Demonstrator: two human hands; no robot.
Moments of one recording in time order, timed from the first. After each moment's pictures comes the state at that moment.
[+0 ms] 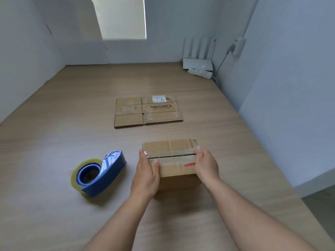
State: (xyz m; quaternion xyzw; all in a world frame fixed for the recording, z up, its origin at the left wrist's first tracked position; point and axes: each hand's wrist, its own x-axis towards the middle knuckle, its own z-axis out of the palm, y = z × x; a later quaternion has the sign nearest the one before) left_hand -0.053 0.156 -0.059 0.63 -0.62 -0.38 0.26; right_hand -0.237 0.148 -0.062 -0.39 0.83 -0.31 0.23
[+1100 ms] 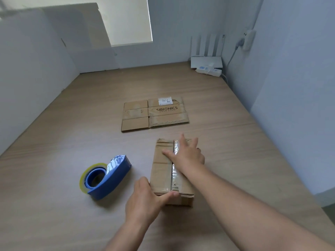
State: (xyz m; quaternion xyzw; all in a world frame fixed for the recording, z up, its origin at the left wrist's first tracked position) left_hand -0.053 0.197 -0.037 0.75 -0.59 -0.28 0.12; right_hand -0.201 0.099 -0.045 -0.56 0.80 -0.08 0.23
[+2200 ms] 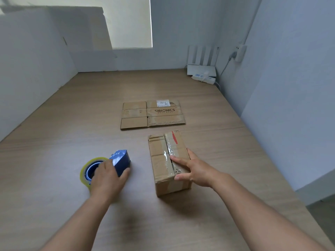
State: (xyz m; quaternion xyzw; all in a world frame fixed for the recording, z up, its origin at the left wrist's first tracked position) left_hand 0.047 0.157 -0.051 0.77 -0.61 -0.17 0.11; right_hand -0.242 0.160 -0.040 -0.69 0.60 -0.08 0.39
